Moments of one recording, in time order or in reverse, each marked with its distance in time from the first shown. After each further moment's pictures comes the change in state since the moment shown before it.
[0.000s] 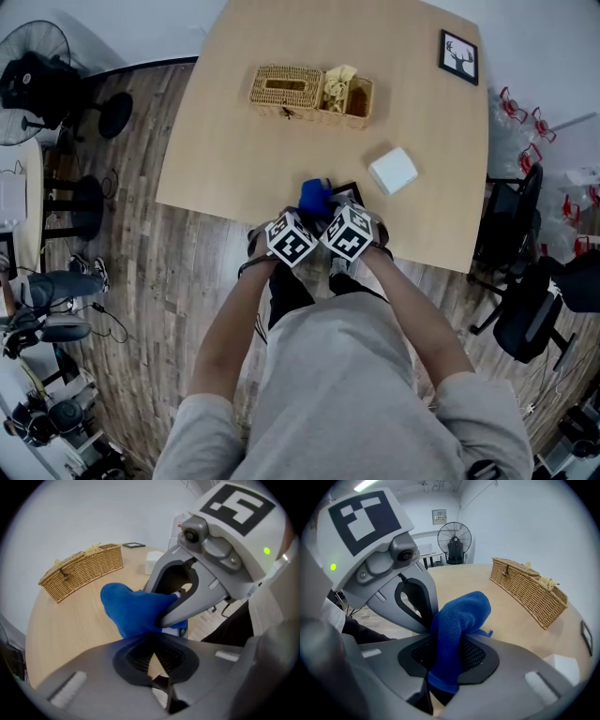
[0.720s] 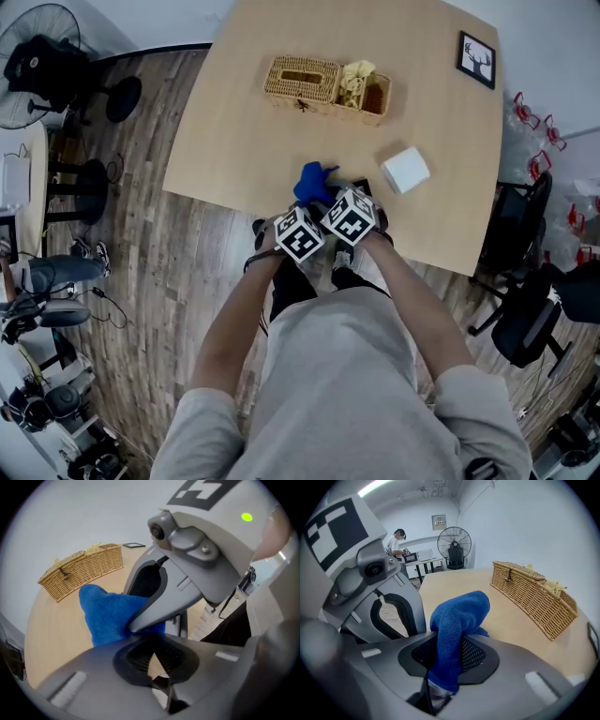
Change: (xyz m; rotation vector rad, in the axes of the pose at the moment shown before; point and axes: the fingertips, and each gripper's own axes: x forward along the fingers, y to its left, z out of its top) left arm -0.001 0.007 -0.005 0.004 -0.006 0.002; right arm 0.024 -0.012 0.037 0.011 -0.066 0.022
